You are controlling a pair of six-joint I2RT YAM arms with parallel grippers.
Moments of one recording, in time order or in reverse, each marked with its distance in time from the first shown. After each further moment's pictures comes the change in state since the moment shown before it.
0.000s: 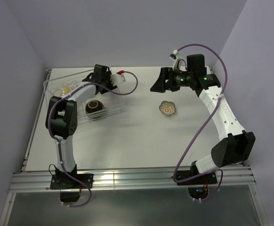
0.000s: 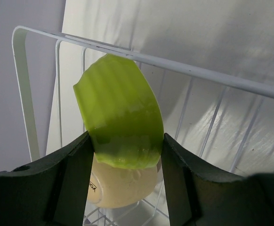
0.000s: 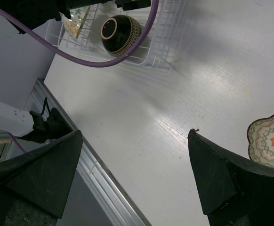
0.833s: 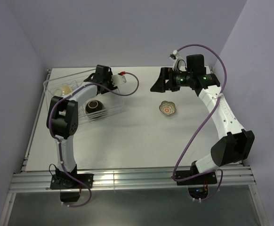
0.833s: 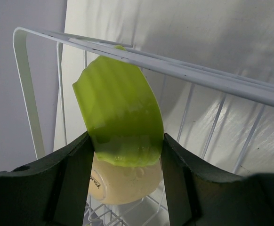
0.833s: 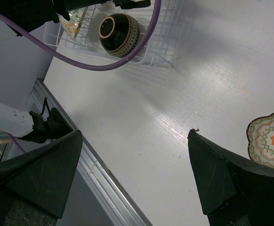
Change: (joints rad) left arm -0.016 0.011 0.012 -0.006 -0.053 0.023; right arm -0.004 0.013 0.000 -0.003 -0.002 0.000
